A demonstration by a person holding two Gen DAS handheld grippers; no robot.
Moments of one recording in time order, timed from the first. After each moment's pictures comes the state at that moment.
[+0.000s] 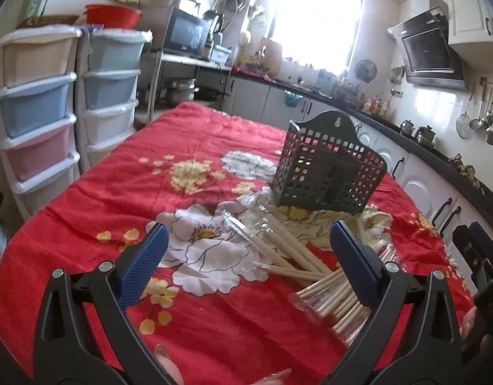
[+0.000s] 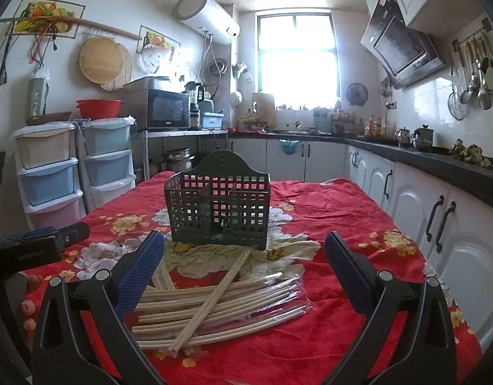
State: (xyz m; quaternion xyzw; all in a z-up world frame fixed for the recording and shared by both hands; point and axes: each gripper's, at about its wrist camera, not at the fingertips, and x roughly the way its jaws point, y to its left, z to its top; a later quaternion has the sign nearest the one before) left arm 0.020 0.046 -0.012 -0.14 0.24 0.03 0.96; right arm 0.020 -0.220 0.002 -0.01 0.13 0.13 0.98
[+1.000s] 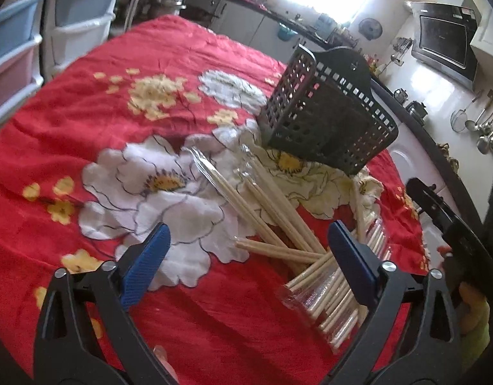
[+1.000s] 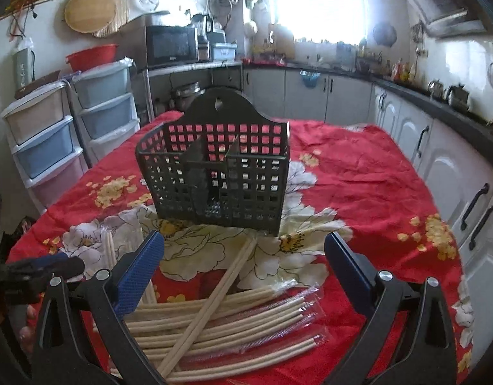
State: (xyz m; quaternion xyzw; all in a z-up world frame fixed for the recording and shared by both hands) left arm 0.084 0.053 -0.049 -0.22 0.39 -0.05 0.89; right arm 0.145 -0.207 -0.005 -0.03 0.31 0.17 0.93
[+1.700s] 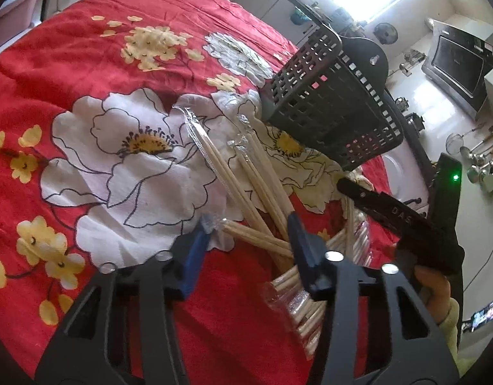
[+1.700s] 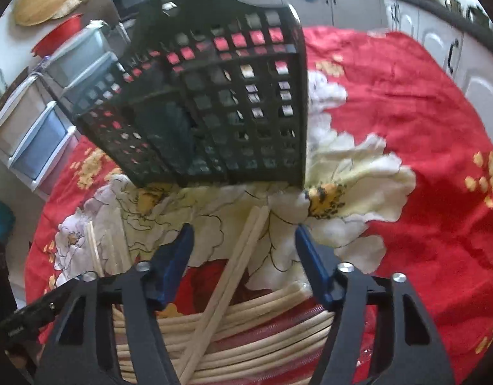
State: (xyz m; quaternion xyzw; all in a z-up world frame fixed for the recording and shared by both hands) left arm 0.096 0.055 -0.069 -0.31 0.43 -0.06 0.84; right arm 0.217 -0.198 -0.064 0.06 0.50 0.19 0.85
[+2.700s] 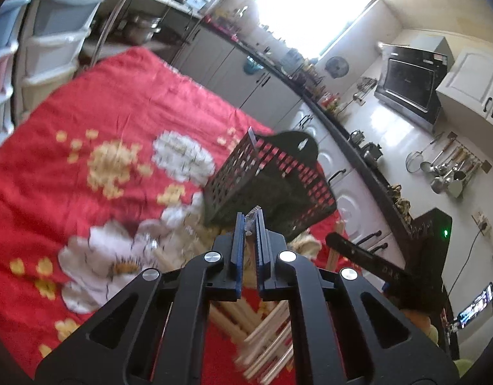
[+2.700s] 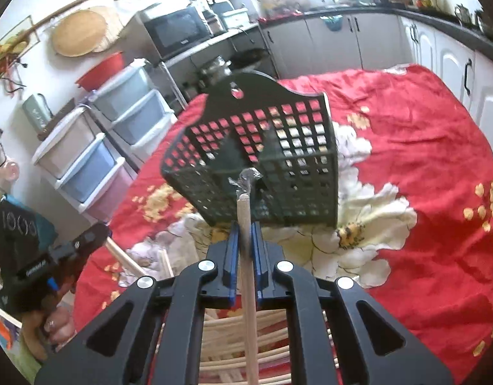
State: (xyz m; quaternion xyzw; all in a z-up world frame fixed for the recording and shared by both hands) left arm 0.113 0.076 0.026 -0.29 0.30 -0.12 0.90; right arm 0.185 -0.211 0.021 0.10 0.39 0.27 0.87
